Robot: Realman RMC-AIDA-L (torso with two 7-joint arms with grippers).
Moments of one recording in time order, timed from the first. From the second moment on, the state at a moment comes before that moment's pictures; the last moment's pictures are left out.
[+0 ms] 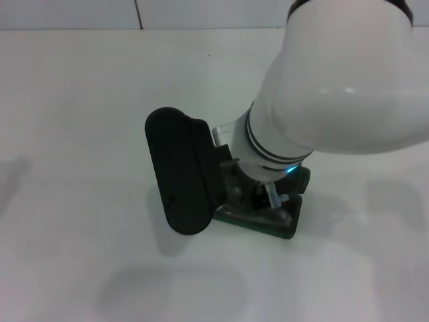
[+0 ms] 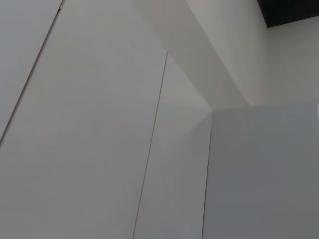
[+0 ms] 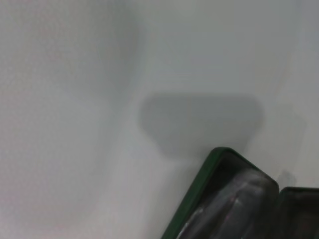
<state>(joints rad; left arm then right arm) -0.17 -1.93 0.74 0.63 1.06 2.03 -1.37 1.11 2.03 -2.29 -1.39 -2.54 -1.41 2.64</state>
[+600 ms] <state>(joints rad) -0.16 -1.93 0.74 0.63 1.06 2.03 -1.35 1.09 2.03 -2.29 -1.42 -2.53 -1.41 2.64</state>
